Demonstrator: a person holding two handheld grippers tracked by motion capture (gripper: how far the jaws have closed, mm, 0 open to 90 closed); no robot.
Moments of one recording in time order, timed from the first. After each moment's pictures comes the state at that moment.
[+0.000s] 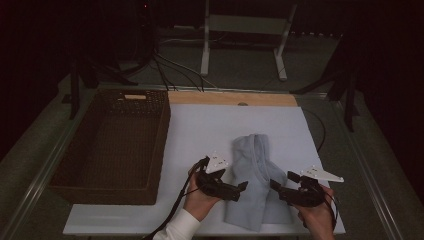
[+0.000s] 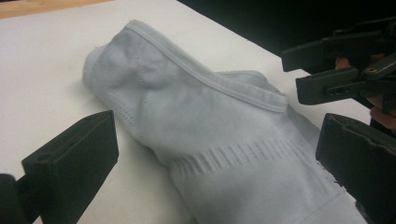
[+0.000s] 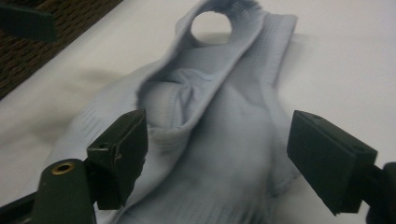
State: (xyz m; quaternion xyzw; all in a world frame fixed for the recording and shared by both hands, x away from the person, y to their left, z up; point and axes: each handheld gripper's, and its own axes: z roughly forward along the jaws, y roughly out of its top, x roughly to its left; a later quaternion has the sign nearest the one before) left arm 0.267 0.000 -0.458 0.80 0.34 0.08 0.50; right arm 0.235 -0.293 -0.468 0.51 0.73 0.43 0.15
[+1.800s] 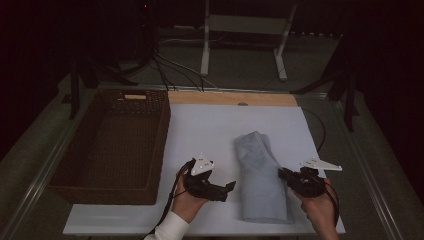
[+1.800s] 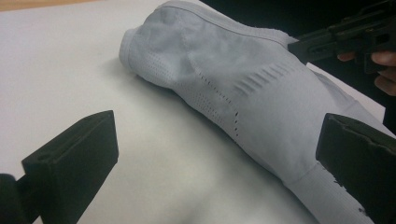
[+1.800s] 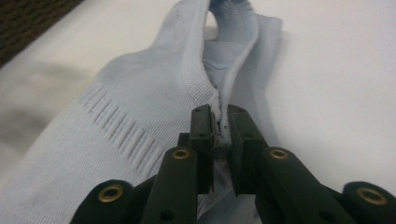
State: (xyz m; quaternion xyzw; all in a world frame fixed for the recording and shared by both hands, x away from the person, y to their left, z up) left arm 0.264 0.028 -0.466 0.79 0.35 0.08 0.50; right arm 0.258 -0.303 -0.462 0.52 0.74 0.39 0.17
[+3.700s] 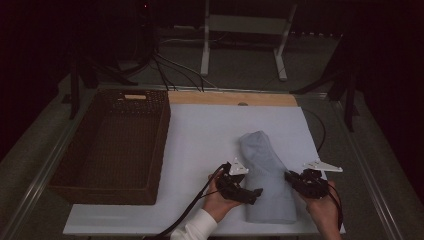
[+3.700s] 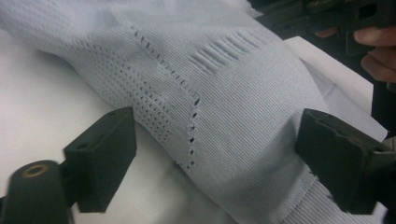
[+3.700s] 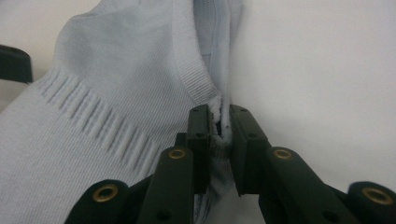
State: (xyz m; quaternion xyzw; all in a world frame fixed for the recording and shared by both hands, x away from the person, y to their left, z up) left arm 0.276 -0.057 -0.498 0.82 0.32 0.01 0.46; right arm 0.261 -0.317 -0.480 0.55 0.74 0.34 0.18
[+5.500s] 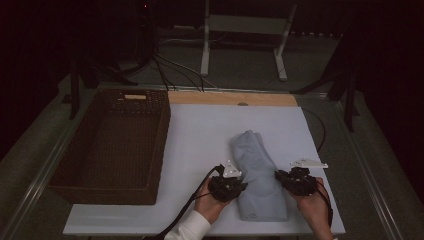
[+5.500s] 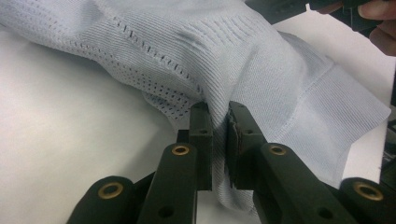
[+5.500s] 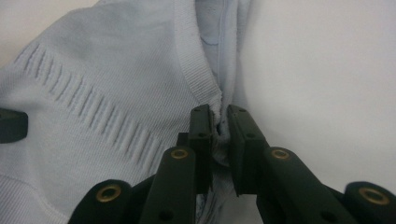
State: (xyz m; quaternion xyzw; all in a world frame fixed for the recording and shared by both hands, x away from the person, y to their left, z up) left arm 0.271 -0.032 -0.498 0.84 0.33 0.03 0.43; right arm 0.271 -0.291 -0.484 0.52 0.76 0.33 0.17
